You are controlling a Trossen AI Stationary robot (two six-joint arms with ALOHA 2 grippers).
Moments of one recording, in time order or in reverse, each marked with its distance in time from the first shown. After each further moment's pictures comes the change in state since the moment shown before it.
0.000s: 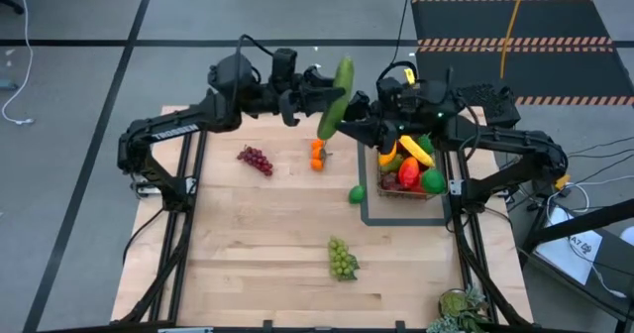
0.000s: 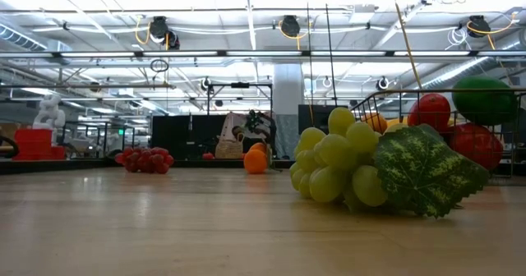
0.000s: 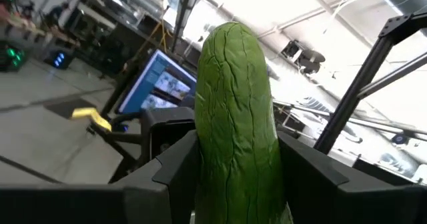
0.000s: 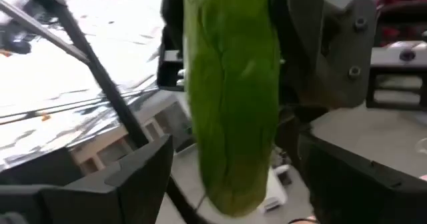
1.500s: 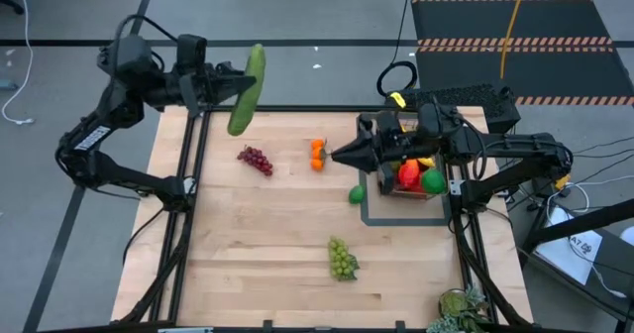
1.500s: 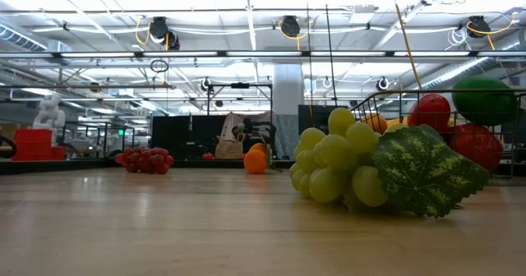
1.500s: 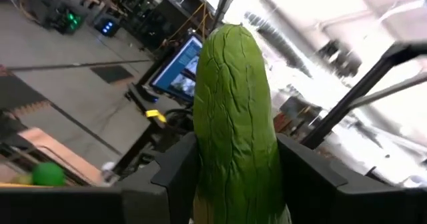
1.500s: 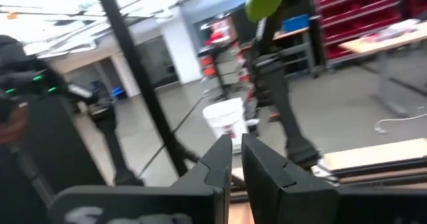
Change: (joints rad) left arm 0.097 -0.409 0.000 -0.593 -0.004 -0.098; right arm 0.159 -0.041 0.001 -0.280 0.078 -0.314
